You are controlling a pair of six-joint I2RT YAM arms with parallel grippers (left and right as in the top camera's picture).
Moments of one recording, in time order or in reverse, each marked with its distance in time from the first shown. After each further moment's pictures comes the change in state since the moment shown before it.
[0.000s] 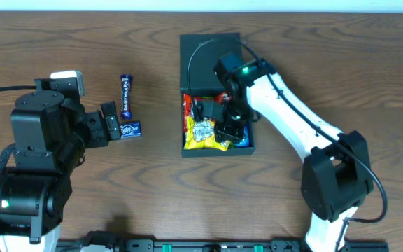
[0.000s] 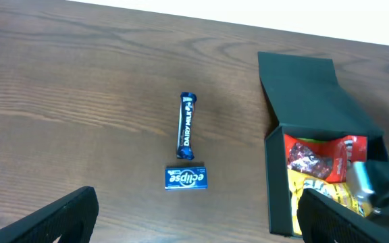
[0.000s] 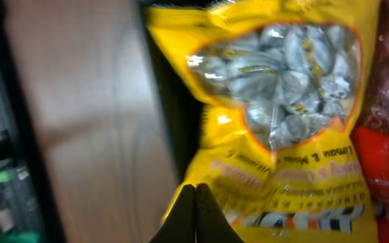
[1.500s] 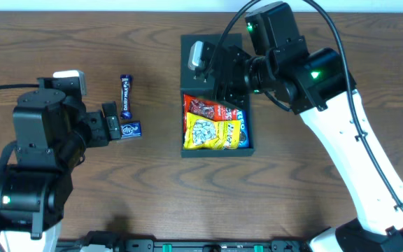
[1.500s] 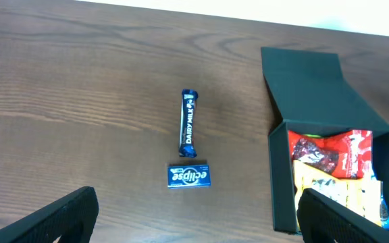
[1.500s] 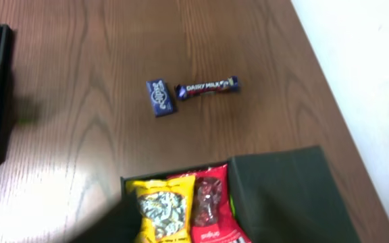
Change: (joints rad) left arm 0.000 0.015 0.000 -0.004 0.000 0.026; right arm -0.001 -0.310 0.338 0.111 -0.130 0.086
